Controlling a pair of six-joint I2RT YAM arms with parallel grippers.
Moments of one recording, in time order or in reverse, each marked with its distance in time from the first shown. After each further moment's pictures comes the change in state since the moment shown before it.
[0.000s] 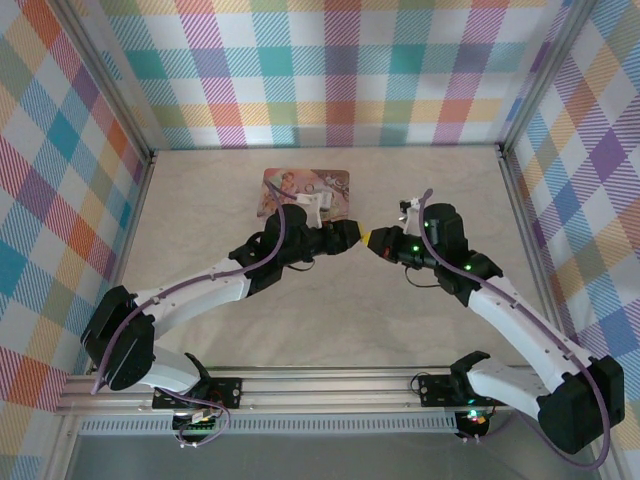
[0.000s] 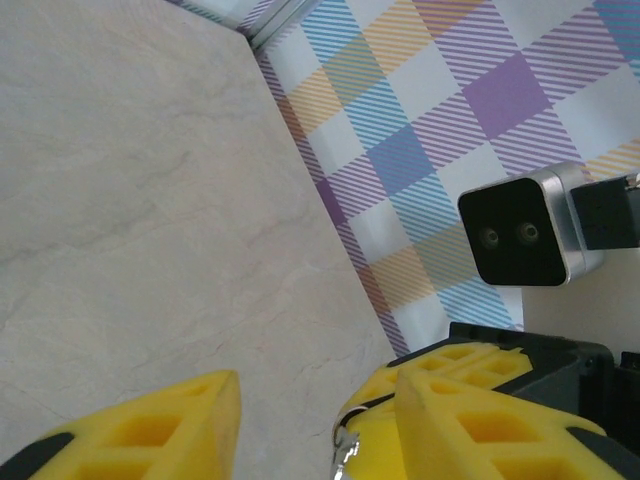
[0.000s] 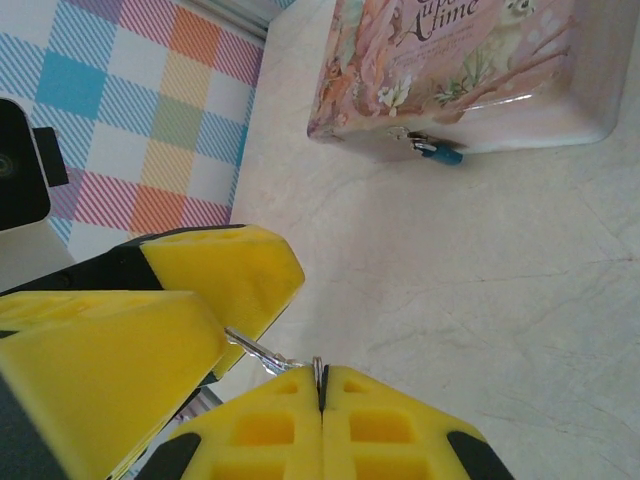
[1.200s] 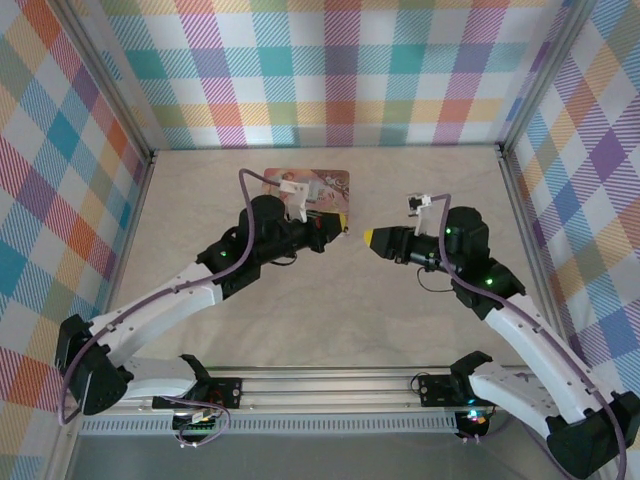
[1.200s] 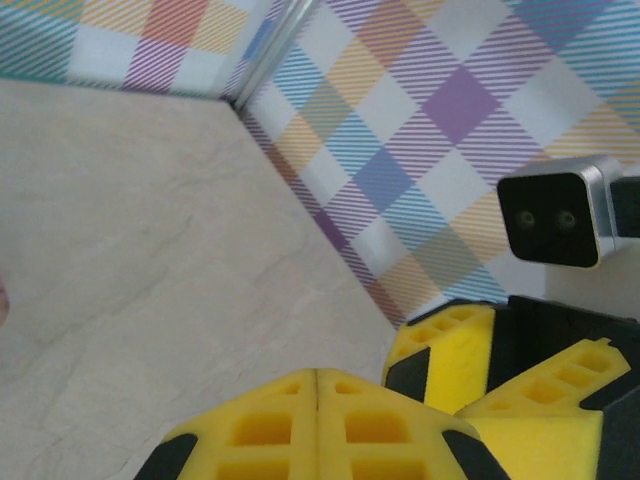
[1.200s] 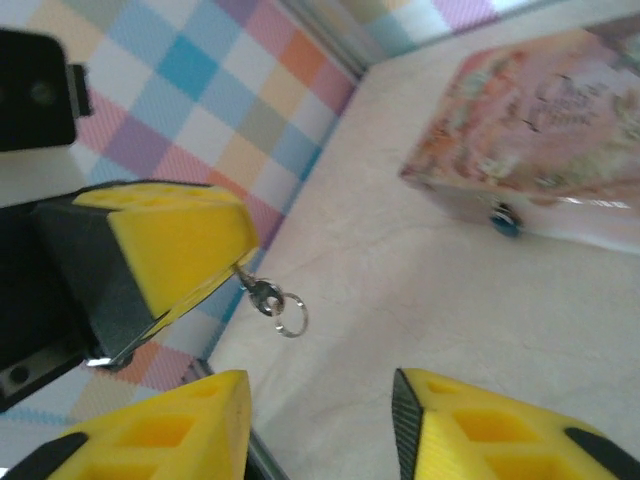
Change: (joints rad) left arm -0.003 -0.185 0.105 -0.237 -0.026 0.225; right arm -0.002 -0.158 0.037 0.019 -0.090 -0.196
